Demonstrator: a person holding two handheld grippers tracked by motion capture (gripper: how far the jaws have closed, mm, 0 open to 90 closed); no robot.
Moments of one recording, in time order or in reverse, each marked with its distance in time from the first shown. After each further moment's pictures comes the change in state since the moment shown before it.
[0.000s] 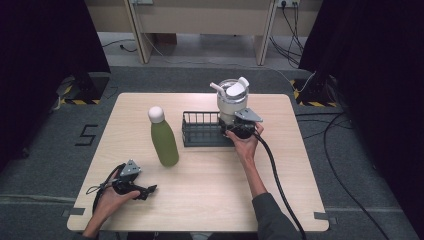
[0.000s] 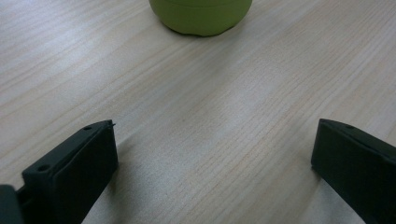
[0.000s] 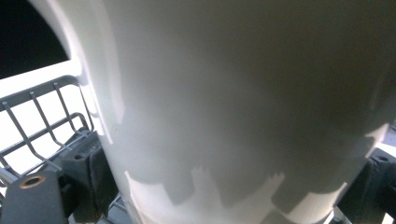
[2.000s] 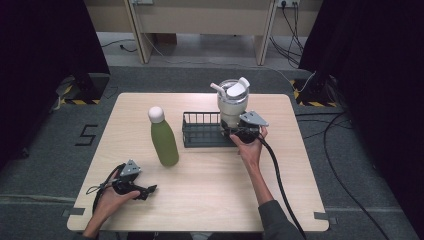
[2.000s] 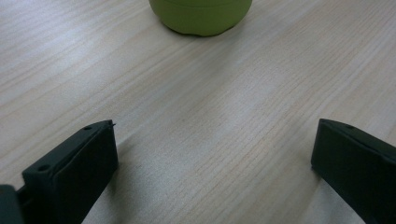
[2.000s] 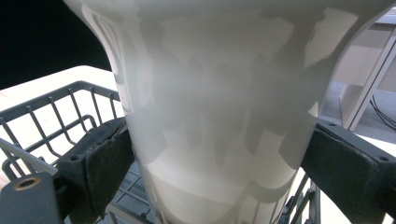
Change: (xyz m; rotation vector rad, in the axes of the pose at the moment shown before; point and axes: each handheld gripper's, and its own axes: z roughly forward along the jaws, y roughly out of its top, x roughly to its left) left arm 0.000 0.000 0.000 0.002 0.000 0.001; right arm 0.001 0.001 -0.024 -0.012 -0.007 0.031
